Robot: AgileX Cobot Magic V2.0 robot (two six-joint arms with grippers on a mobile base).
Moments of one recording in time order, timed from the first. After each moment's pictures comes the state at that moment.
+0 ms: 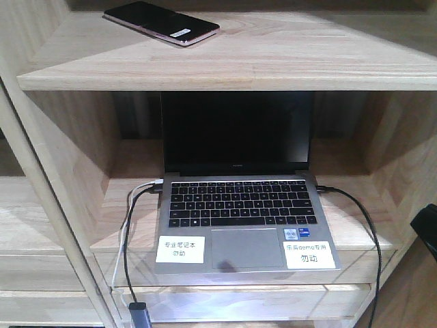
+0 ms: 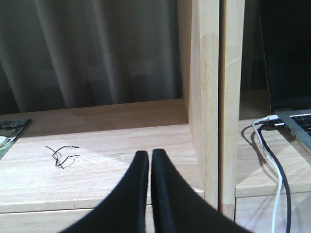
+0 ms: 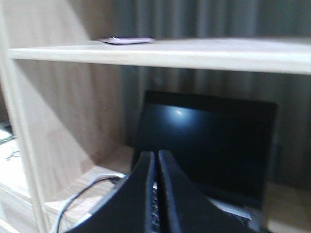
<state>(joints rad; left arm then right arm) 0.05 -0.01 0.03 -0.03 0.18 0.15 0.35 0.29 -0.33 0.85 0.20 -0.79</state>
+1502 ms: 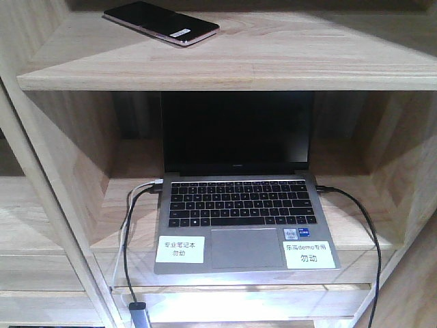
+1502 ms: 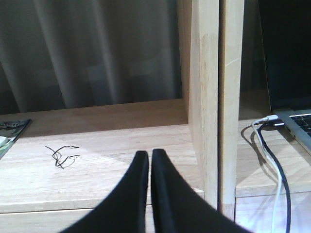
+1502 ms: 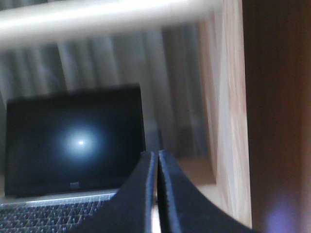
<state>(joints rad) 0.05 -0.01 0.03 -0.03 0.18 0.15 0.05 0.05 0.02 0.00 -0.06 0.14</state>
